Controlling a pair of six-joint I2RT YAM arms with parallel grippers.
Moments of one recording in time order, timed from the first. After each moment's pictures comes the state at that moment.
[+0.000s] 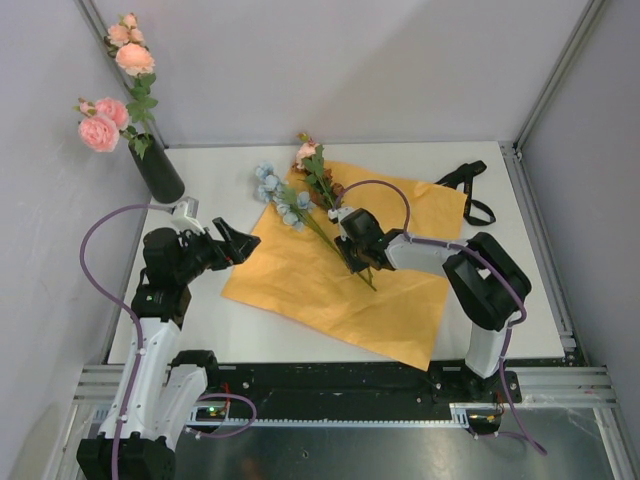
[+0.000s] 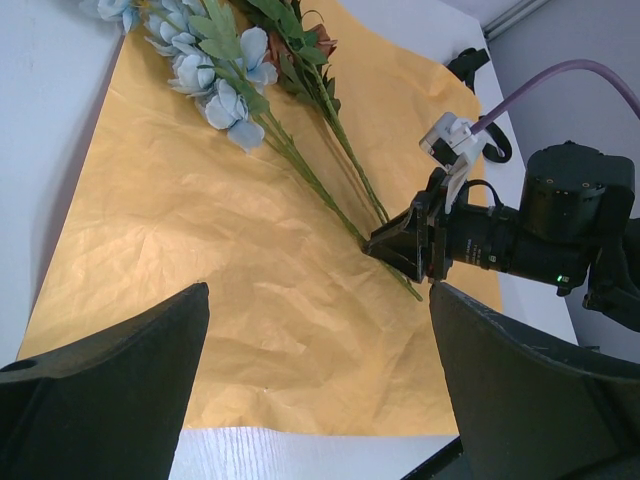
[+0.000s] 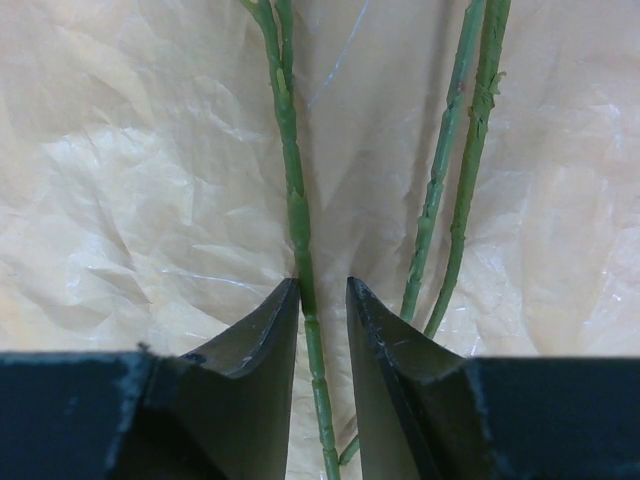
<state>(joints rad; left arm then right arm) 0.01 0.71 0.63 -0.28 0.50 -0.50 0.73 1.84 1.09 -0.18 0.06 0.12</state>
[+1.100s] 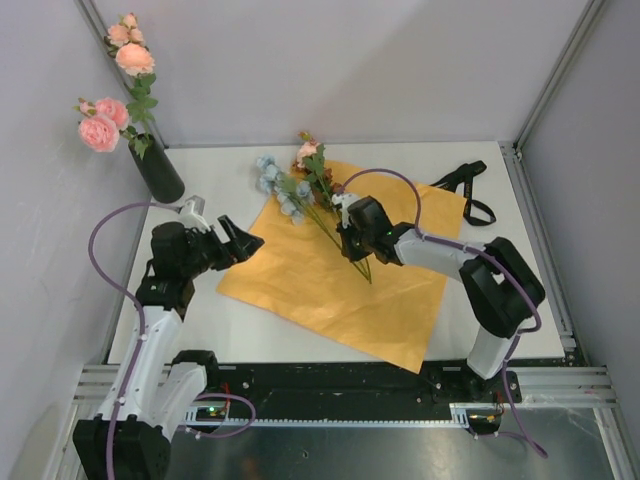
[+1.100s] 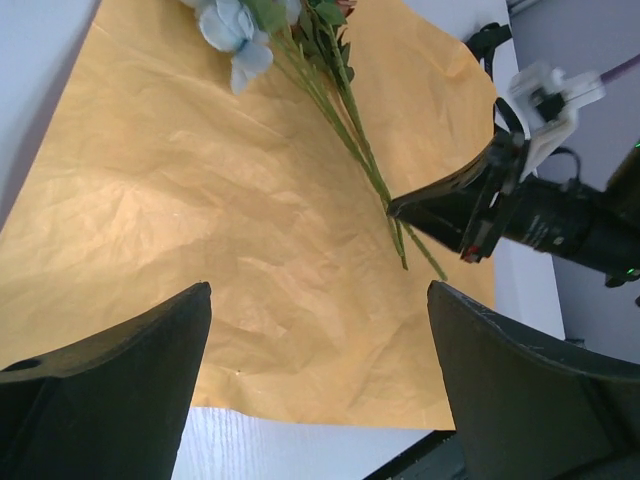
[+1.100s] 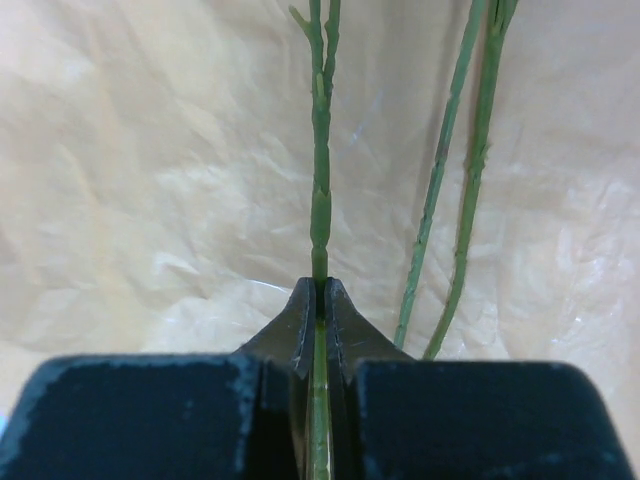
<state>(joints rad) -0.01 0.79 0.64 -0.31 0.47 -0.53 0.70 1.78 1.11 -0.15 -0.03 0.15</state>
